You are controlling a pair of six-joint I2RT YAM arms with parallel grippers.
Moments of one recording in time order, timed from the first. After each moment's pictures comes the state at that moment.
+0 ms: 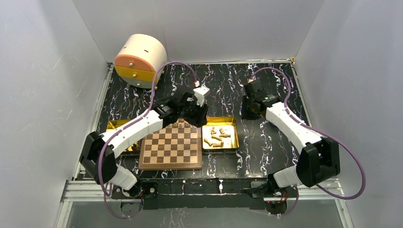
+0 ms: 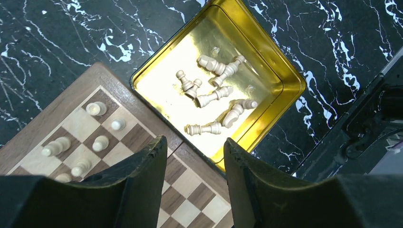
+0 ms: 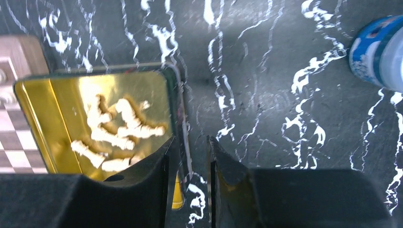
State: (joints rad) left arm -0.74 1.46 1.16 -0.46 0.18 -0.16; right arm 0.46 1.39 1.11 -0.78 0.12 0.45
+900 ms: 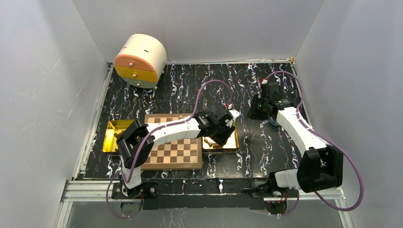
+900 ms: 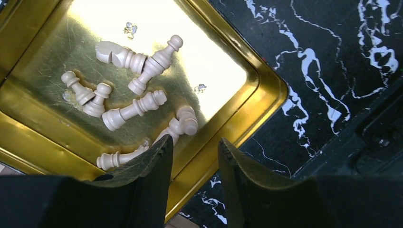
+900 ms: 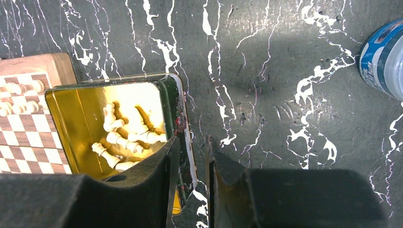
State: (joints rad) left arm -1.05 1.84 1.36 -0.51 0.01 -0.29; right arm 0.22 1.32 1.00 -0.64 -0.11 0.41
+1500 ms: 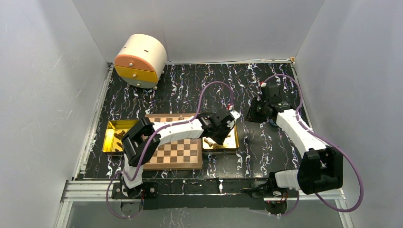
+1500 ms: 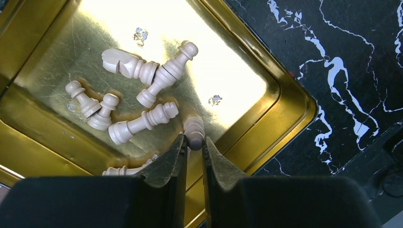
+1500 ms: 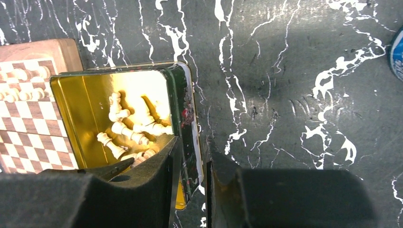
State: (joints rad) left arm -1.06 1.91 1.37 -0.48 -0.03 -0.27; right arm 0.22 1.30 0.95 -0.61 -0.17 0.42
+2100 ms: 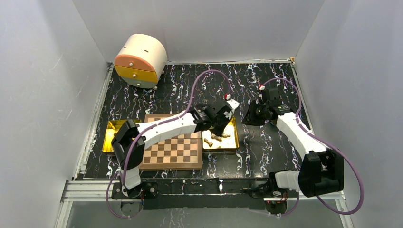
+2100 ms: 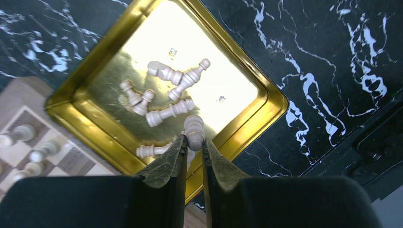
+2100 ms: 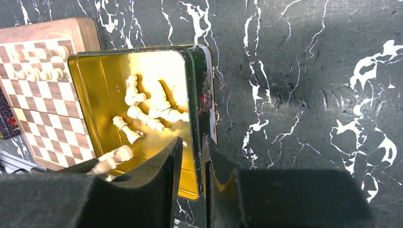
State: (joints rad) left arm -1.04 1.81 1.45 -0.59 -0.09 -0.27; right arm 0.22 1.27 0.90 -0.59 -0.27 0.45
